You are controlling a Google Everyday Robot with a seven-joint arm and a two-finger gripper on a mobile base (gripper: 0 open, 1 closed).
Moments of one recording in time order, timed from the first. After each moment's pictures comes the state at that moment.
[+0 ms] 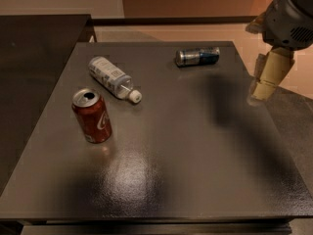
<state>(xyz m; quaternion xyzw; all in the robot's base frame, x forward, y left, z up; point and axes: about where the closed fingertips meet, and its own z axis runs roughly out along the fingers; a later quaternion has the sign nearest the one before) 0.502 -0.206 0.970 -0.62 0.76 -0.02 0.19</state>
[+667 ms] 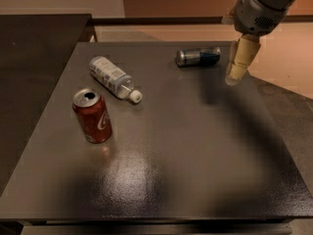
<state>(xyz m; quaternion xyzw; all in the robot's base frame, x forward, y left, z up) 0.584 -0.185 0.951 -0.65 0.73 -0.02 0.19</state>
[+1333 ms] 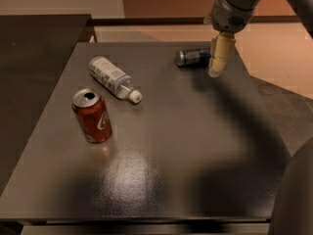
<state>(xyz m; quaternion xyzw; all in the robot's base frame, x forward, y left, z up) 0.648 -0.162 0.923 -0.68 0.72 -0.02 0.18</state>
